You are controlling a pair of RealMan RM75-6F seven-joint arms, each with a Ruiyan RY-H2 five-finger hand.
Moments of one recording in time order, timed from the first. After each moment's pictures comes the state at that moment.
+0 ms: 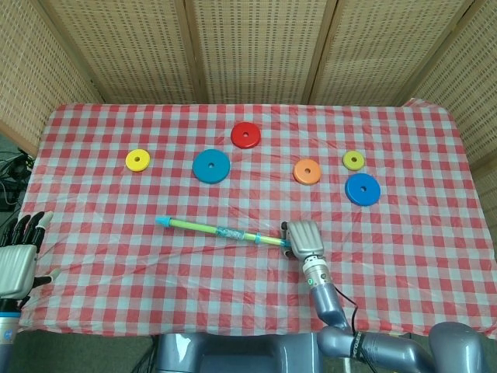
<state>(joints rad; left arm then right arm) -0.12 -1.18 -0.06 -1.67 1.37 1.42 0.28 0.64 -1.84 0.26 -1.42 -0.90 1.12 -0.63</state>
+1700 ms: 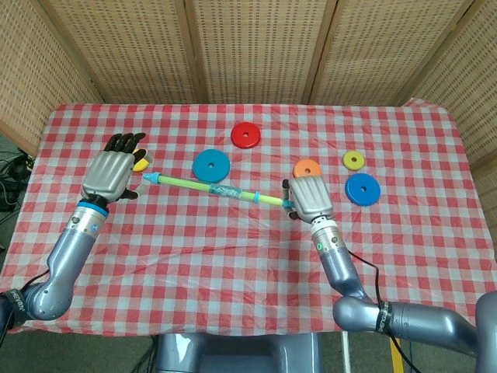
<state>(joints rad) -0.78 -1.13 -0.37 -1.82 0.70 0.95 0.60 0.86 -1.49 0.36 -1.72 -0.68 1.13 -0.75</state>
